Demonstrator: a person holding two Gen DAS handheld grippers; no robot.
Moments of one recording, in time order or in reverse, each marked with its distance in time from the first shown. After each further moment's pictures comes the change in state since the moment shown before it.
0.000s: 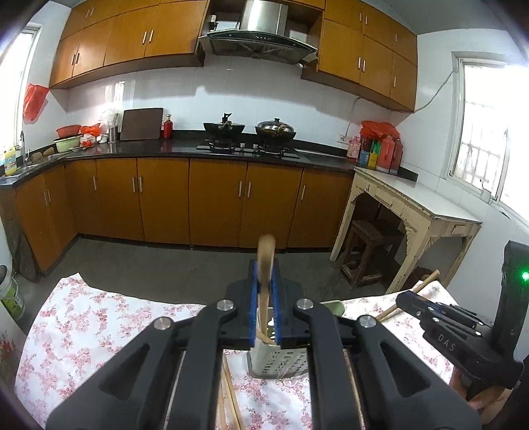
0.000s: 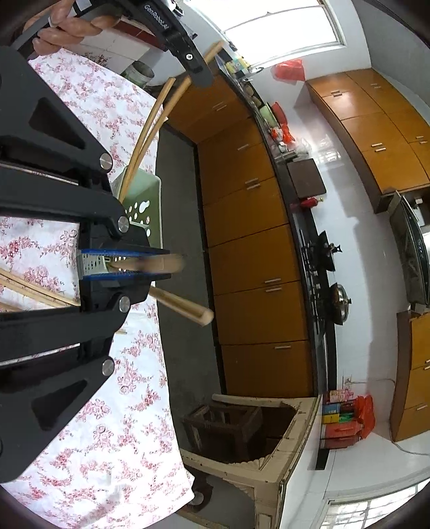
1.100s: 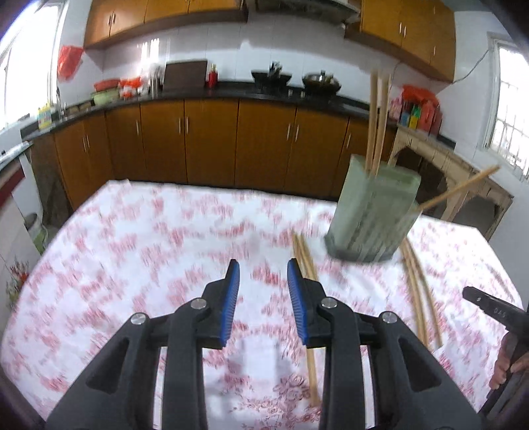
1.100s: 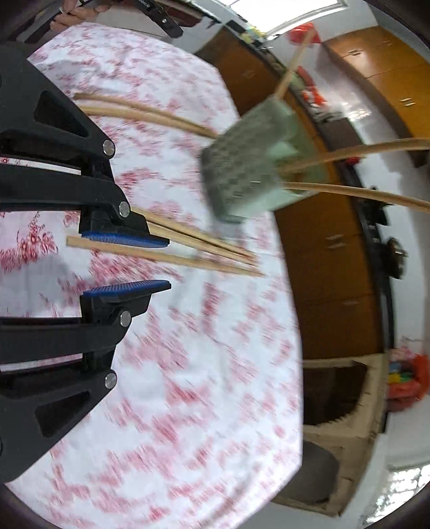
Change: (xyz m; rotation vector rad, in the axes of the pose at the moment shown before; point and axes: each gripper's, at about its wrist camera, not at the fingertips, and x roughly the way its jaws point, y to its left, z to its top) left arm -0.026 0.086 -0.169 -0.057 0.200 0.151; right arm 0.028 -0.051 -0.152 0.103 0.236 -0.111
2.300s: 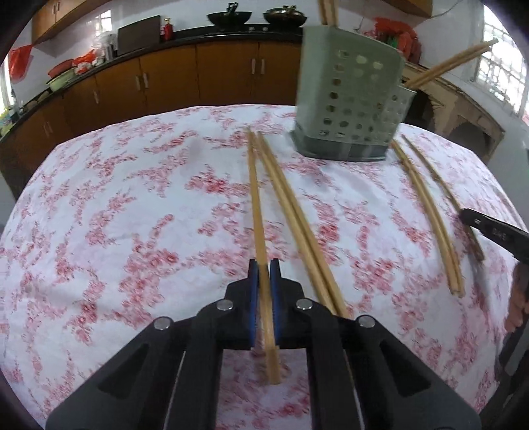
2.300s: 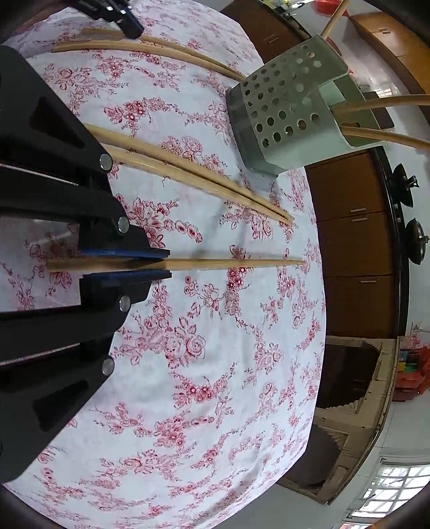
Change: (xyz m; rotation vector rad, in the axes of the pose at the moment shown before) left arm 0.075 -0.040 -0.057 0.136 0.241 -0.041; right arm 0.040 -0.012 -0.010 -0.041 0.038 -0.194
